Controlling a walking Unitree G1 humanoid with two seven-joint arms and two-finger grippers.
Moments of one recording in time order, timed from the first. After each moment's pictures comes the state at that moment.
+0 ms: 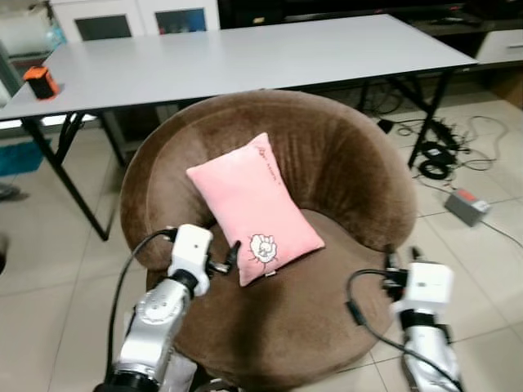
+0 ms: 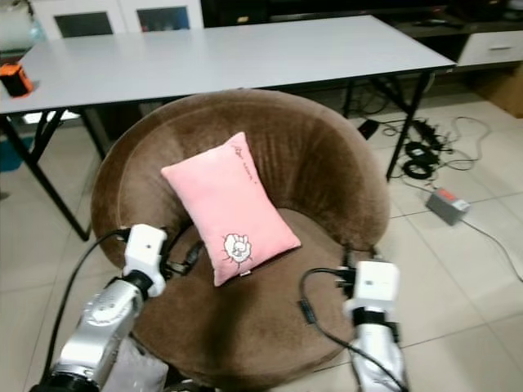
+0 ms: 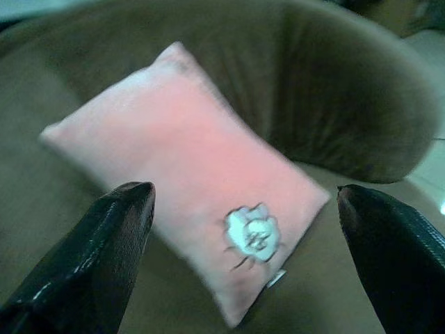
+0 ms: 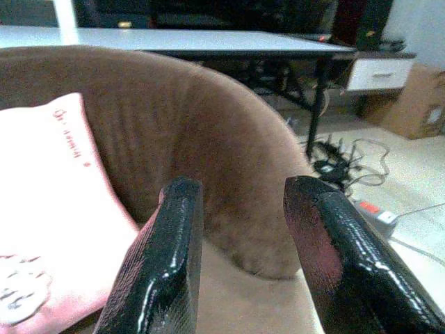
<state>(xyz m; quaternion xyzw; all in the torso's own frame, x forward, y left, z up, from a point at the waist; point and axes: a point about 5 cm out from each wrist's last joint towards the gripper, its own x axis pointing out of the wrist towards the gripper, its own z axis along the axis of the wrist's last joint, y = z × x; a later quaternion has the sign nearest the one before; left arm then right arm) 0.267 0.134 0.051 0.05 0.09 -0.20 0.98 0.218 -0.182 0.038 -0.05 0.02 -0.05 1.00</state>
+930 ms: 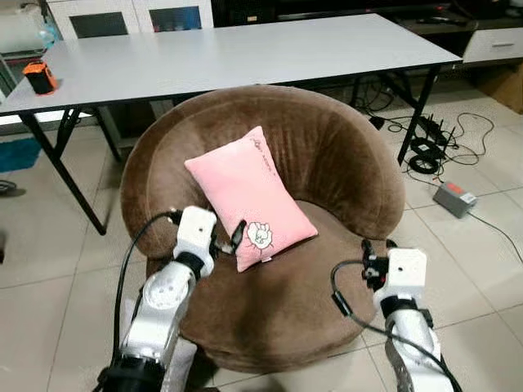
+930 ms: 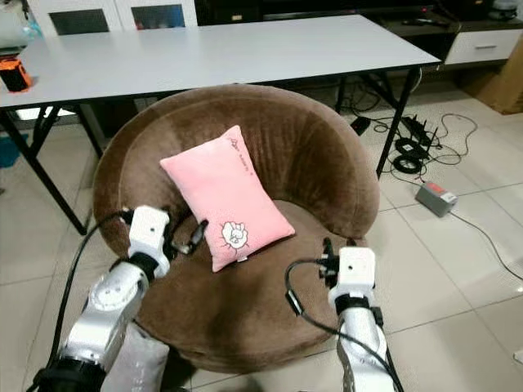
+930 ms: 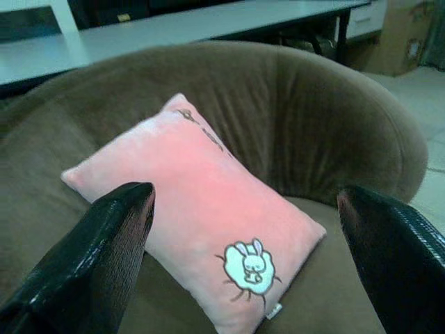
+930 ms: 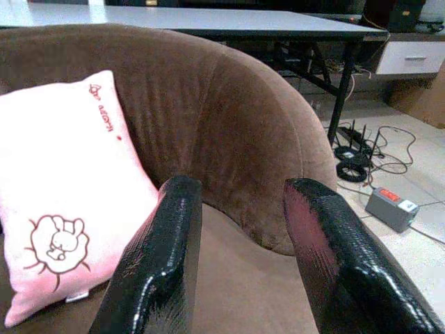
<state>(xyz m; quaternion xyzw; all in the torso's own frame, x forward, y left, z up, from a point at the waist) 0.287 0.139 0.074 0.06 0.04 -0.17 0.98 0.236 -0.176 0.043 -0.04 0.04 -0.04 1.00</state>
